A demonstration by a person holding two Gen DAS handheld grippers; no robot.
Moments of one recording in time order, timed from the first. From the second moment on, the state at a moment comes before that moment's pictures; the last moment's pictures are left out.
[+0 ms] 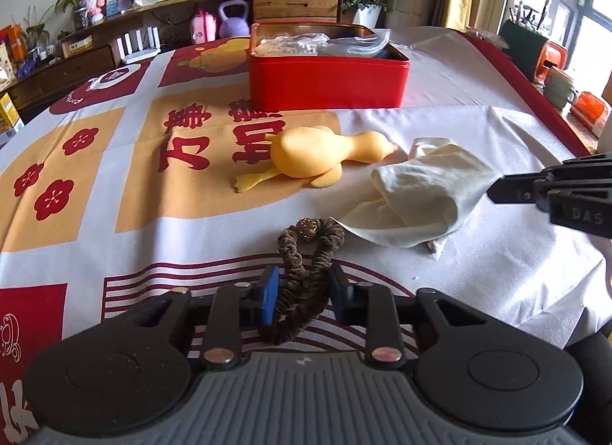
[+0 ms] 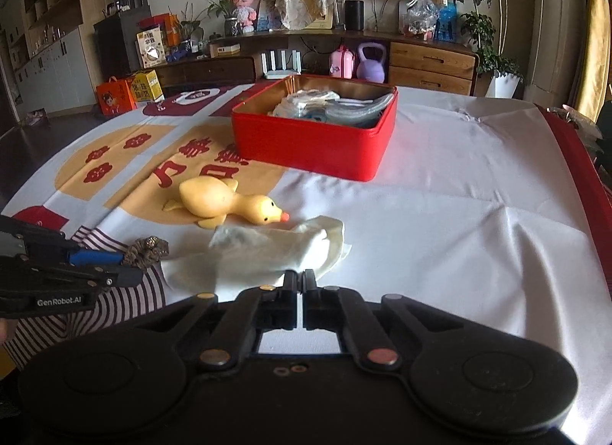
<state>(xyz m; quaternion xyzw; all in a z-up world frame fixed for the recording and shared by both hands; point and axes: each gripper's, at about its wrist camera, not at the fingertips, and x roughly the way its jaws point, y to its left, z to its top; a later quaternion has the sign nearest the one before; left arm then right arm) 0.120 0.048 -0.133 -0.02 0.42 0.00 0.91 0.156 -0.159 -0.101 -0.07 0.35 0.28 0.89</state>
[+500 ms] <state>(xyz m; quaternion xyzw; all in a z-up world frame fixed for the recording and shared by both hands) 0.122 0.058 -0.114 -0.04 0.40 0.00 0.91 0.162 -0.164 -0.039 -0.05 0.27 0.29 0.92</state>
